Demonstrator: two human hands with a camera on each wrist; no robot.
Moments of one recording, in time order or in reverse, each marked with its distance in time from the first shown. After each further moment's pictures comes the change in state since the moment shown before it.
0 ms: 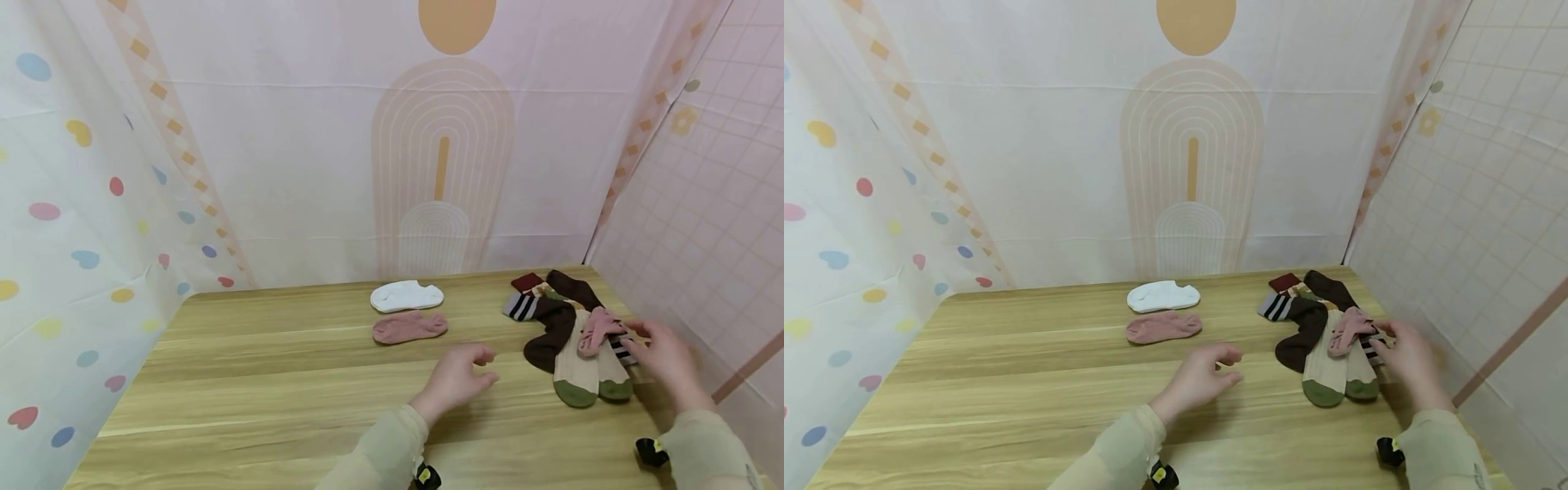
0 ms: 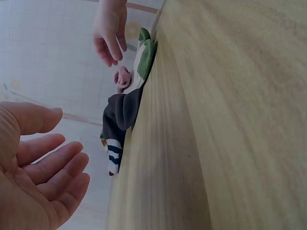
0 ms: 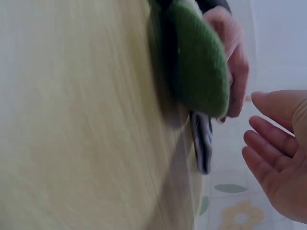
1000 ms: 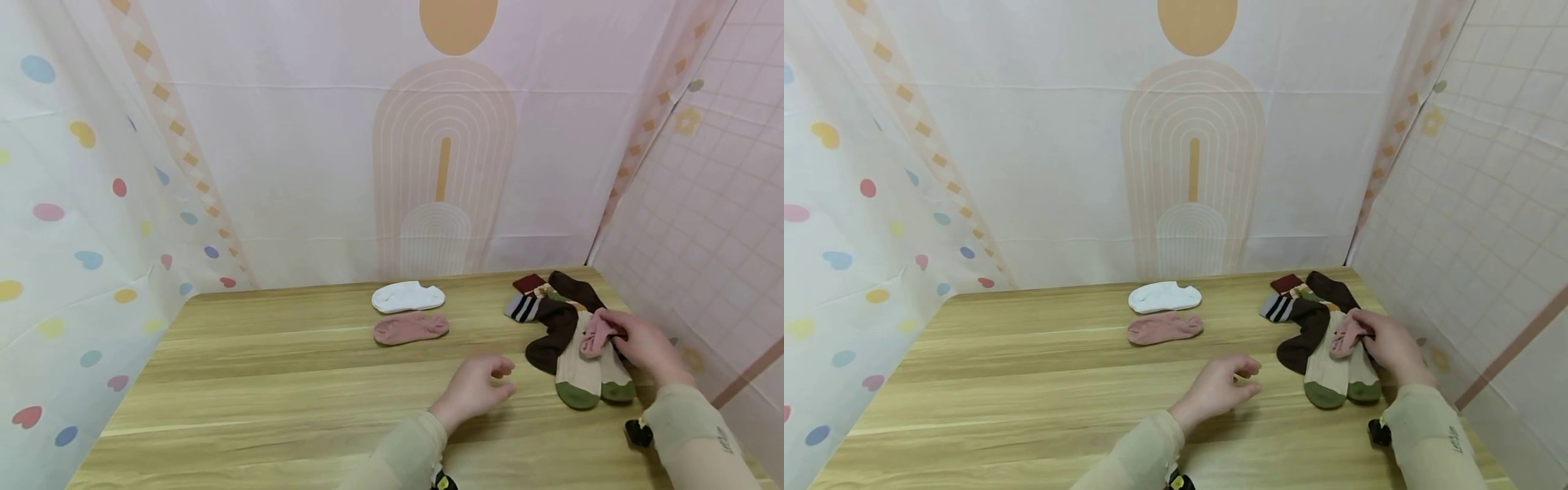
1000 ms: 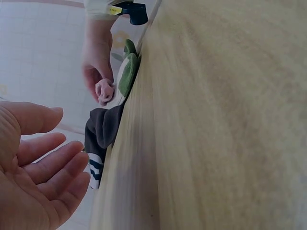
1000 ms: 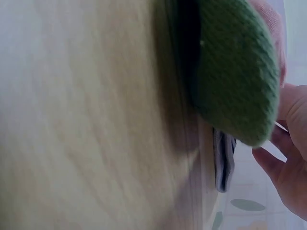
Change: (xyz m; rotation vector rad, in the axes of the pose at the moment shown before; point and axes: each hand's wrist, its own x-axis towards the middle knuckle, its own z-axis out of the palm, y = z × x) left_hand 0.003 0.008 0.024 -0.039 -0.033 0.006; right_hand 0.033 0.010 0.015 -0.098 -0.134 -0.154
